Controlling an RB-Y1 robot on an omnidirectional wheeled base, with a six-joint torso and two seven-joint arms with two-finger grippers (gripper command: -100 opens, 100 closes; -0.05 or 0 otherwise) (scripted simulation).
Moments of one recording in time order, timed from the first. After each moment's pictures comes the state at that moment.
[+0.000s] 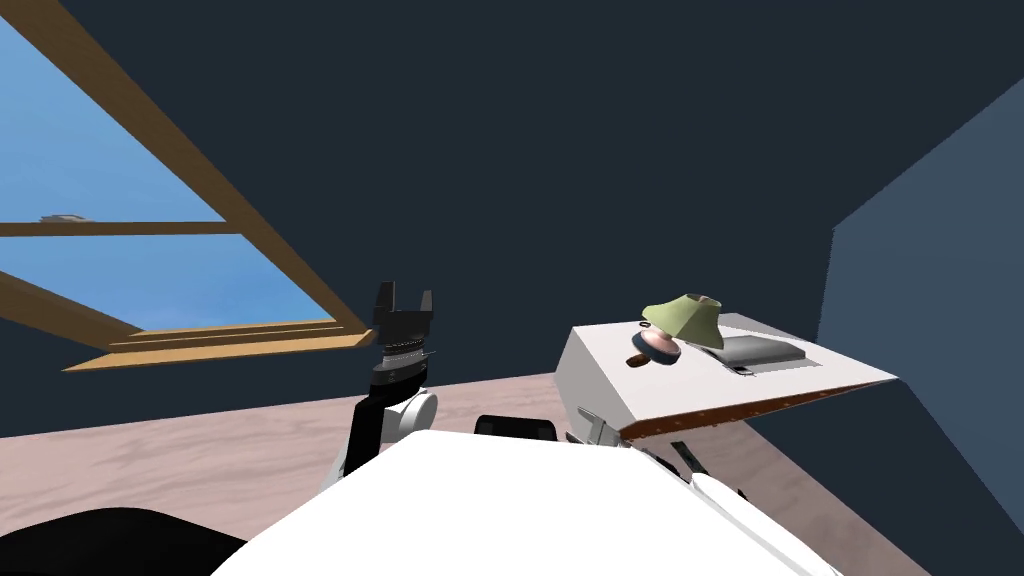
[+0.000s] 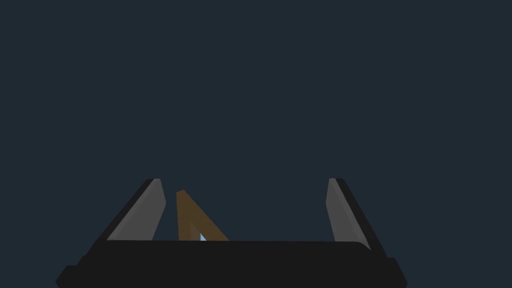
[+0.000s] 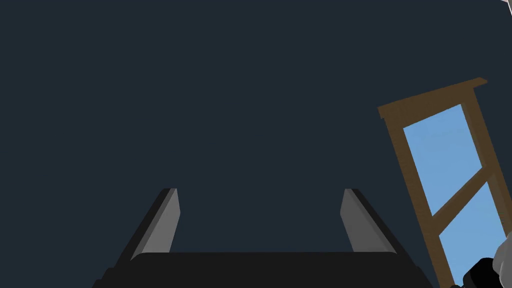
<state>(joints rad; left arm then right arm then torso) 0.53 0.03 -0.05 -2.40 0.12 -0.49 0.02 0.58 -0.92 0.43 -1.75 0.69 -0.53 0.25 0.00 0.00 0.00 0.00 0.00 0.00</state>
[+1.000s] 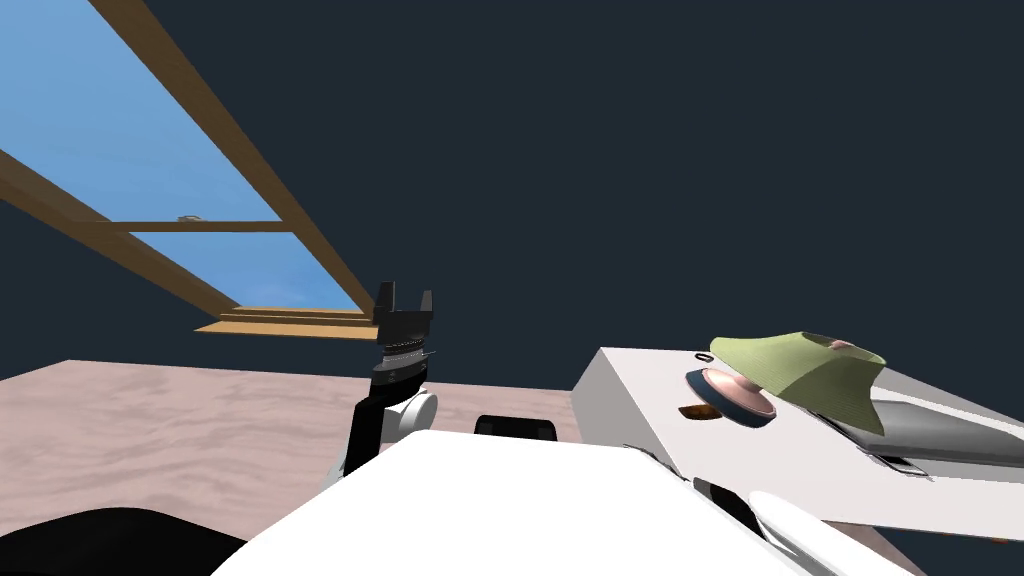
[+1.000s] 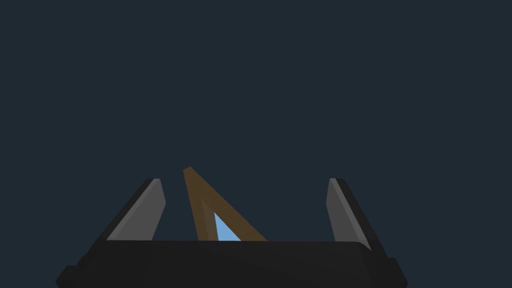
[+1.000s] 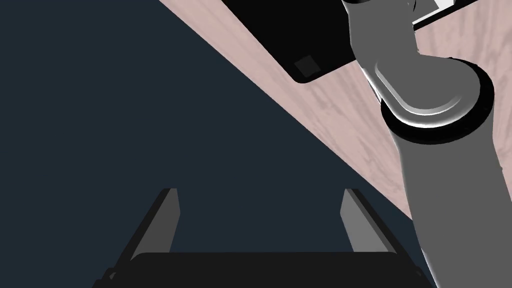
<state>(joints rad) 0.53 0.03 -0.05 -2.40 0.12 -0.49 0.02 0.56 -1.18 0.51 -1.57 0.90 -0.49 0.32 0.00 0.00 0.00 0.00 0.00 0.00</state>
